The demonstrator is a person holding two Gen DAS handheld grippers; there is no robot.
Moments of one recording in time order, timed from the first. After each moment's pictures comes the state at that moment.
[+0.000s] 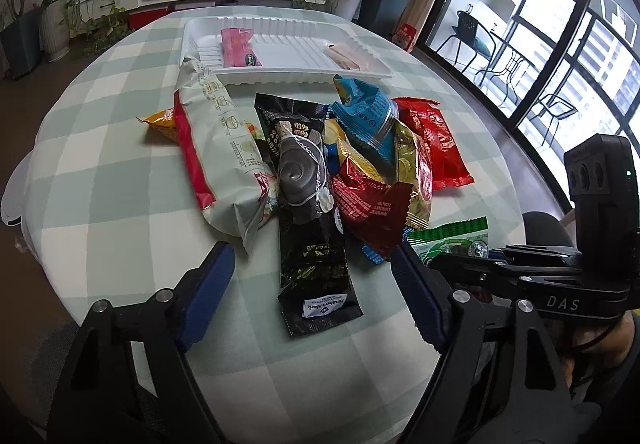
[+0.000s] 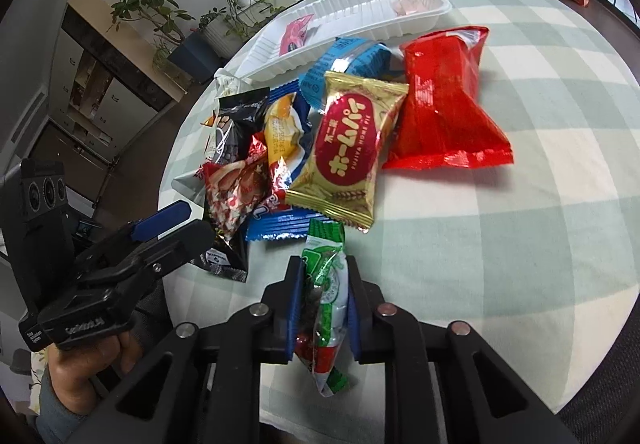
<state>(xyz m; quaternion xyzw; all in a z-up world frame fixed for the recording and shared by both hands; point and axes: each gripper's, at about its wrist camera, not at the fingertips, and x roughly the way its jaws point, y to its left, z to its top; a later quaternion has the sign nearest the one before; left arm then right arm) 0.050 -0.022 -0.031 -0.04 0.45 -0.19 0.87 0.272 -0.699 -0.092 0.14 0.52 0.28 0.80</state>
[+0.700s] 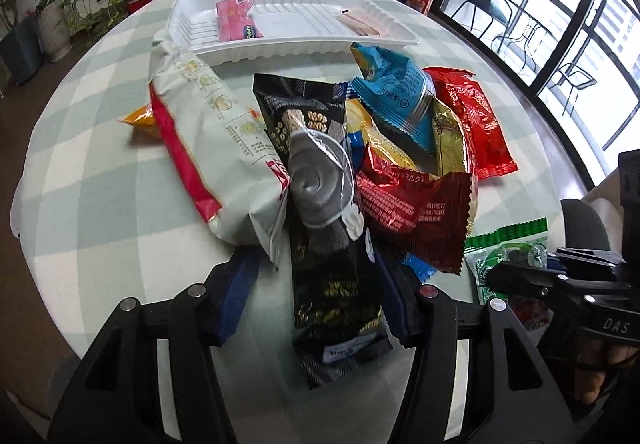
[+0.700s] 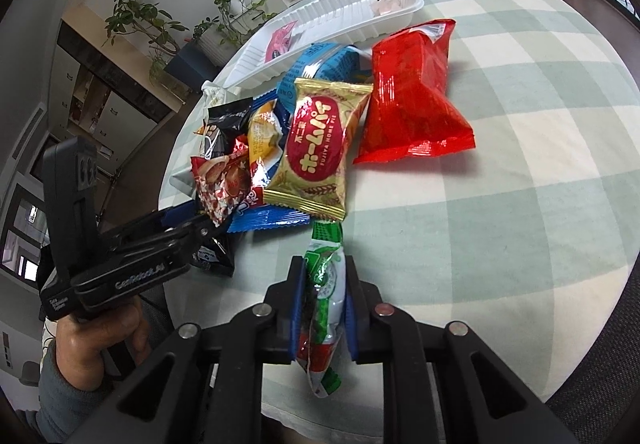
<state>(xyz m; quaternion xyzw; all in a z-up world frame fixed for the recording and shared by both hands) 0.093 -0.036 -0.055 0.02 0.50 -0.17 0.85 0.271 -0.720 -0.096 0.15 0.51 0.28 0.80</state>
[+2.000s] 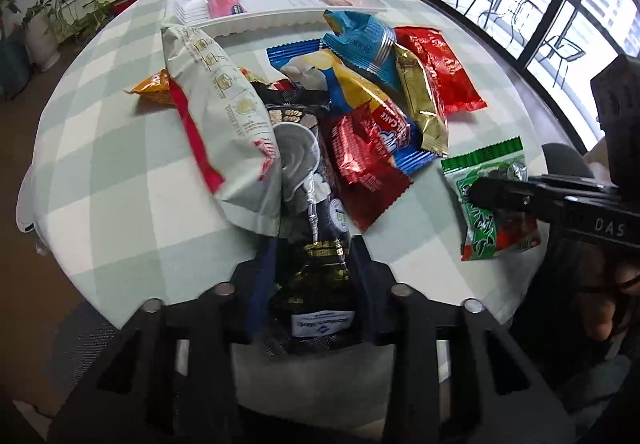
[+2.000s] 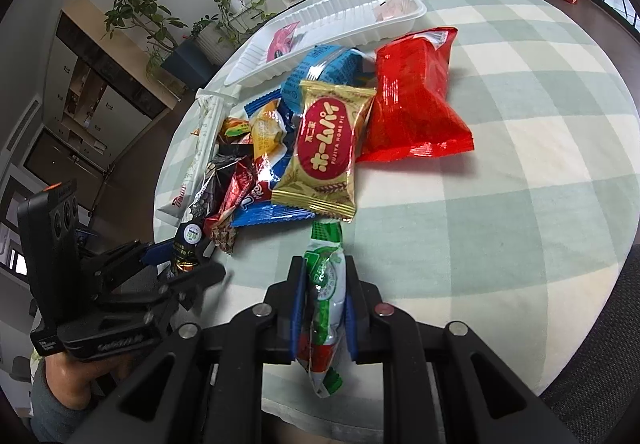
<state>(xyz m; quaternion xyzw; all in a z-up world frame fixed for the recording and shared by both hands) 0.032 -0.027 -0.050 0.05 0.51 -0.19 0.84 0.264 -0.712 -0.085 0.14 0.51 0.27 0.80</state>
